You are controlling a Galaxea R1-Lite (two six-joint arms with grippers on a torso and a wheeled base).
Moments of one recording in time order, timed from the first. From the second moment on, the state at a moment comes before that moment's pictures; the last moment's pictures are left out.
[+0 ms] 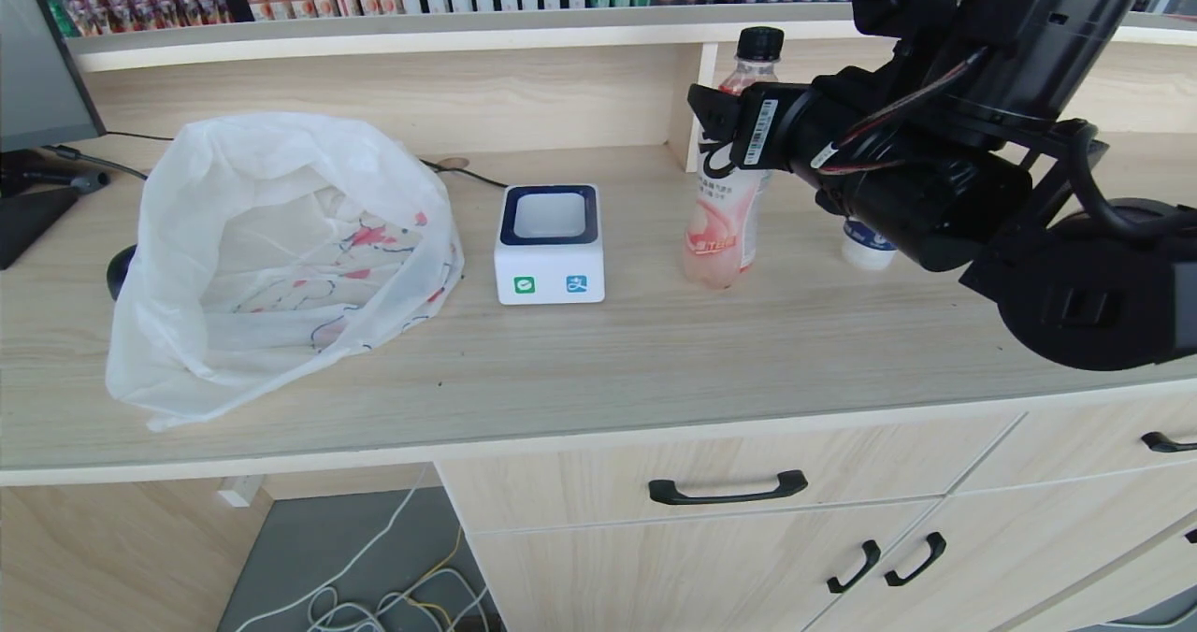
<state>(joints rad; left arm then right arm) 0.00 0.00 0.00 0.00 0.00 -0.01 0.61 1.81 -1.38 -0.66 -0.33 -0.03</state>
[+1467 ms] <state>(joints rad) 0.00 0.00 0.00 0.00 0.00 -0.01 0.61 1.84 -1.21 -0.87 -0.32 -0.03</state>
